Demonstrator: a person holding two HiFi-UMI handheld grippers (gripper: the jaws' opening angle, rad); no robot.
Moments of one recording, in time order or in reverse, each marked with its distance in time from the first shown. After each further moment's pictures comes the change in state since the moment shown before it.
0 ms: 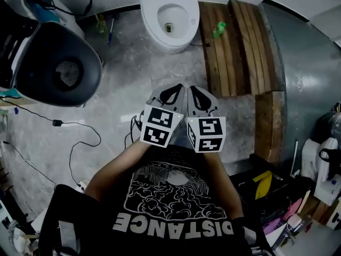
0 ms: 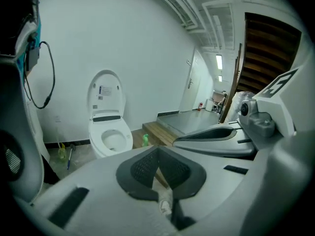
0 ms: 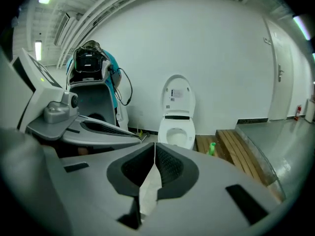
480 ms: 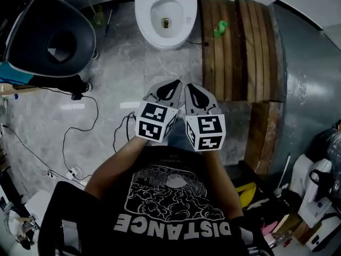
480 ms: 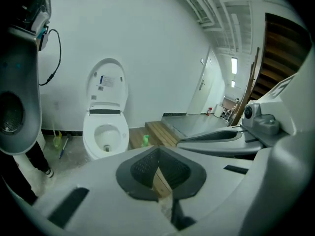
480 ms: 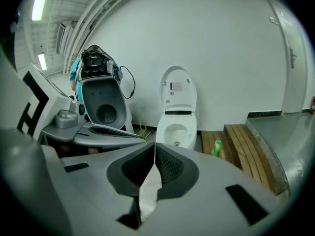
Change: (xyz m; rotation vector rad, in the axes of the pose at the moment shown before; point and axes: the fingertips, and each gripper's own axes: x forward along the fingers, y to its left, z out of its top) left arm 0.121 -0.011 0.025 -0.144 0.015 0.068; right arm 0.047 -0.109 0.001 0.023 0.063 0.150
